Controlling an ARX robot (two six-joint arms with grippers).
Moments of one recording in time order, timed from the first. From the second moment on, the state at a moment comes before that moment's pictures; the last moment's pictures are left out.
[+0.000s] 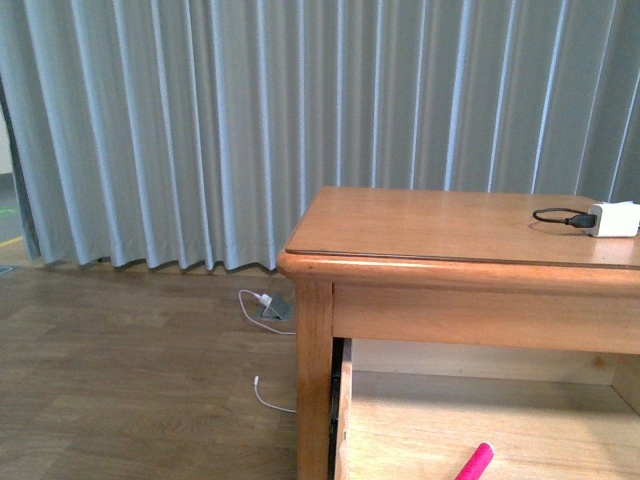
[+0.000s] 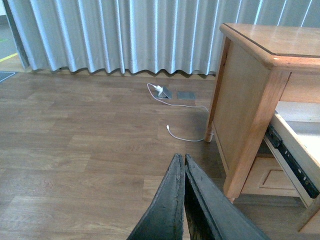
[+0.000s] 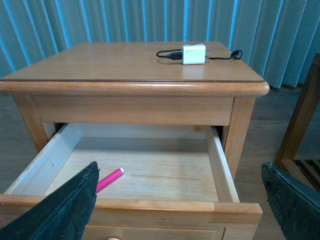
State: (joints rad) left arm 0.00 0.00 0.02 0.00 0.00 0.00; right arm 0.00 0.10 0.12 -0.03 0.00 0.00
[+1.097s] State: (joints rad) left arm 0.00 0.00 0.02 0.00 0.00 0.00; right arm 0.26 1.26 0.46 -0.01 0.12 0.09
